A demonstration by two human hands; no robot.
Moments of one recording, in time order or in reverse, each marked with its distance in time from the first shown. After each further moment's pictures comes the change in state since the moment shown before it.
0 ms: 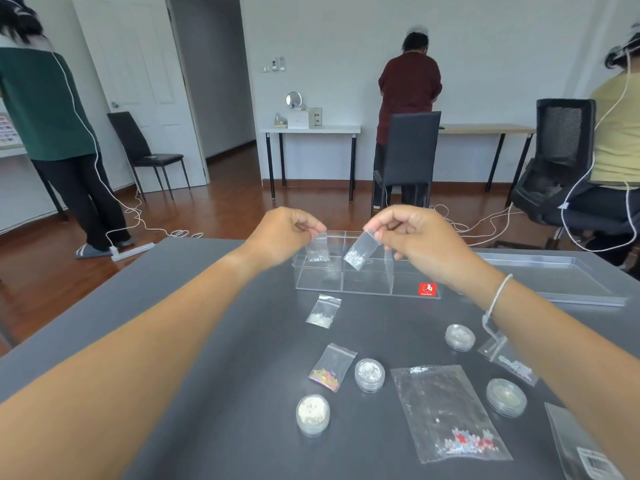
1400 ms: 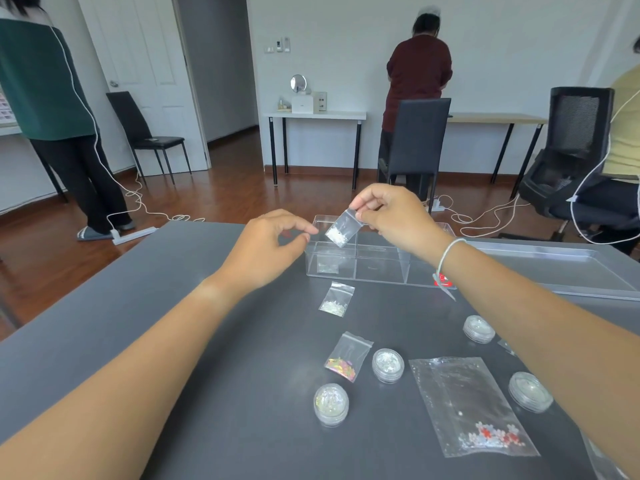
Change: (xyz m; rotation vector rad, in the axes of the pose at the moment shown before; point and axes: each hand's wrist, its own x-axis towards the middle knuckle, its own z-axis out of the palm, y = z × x) left_hand -0.044 -0.029 -0.009 0.036 0.115 0.144; right_hand 0.051 0.016 0.038 -0.103 0.019 0.082
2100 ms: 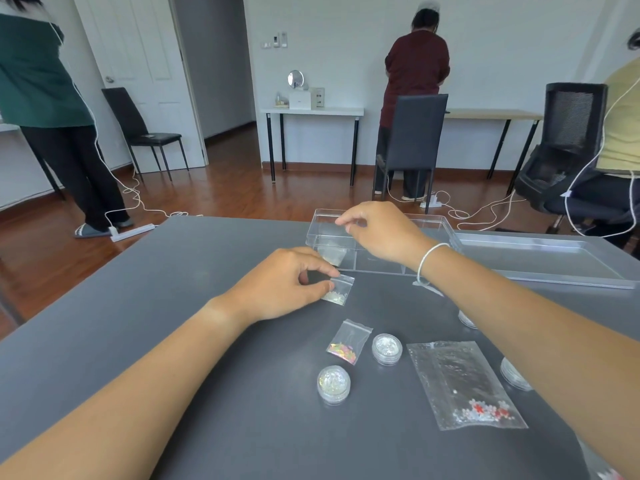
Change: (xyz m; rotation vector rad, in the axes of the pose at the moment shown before) left_hand -0.038 0.015 0.011 0.069 -0.335 0.042; right_hand -0.017 -0.002 0.017 -0.340 -0.129 -0.012
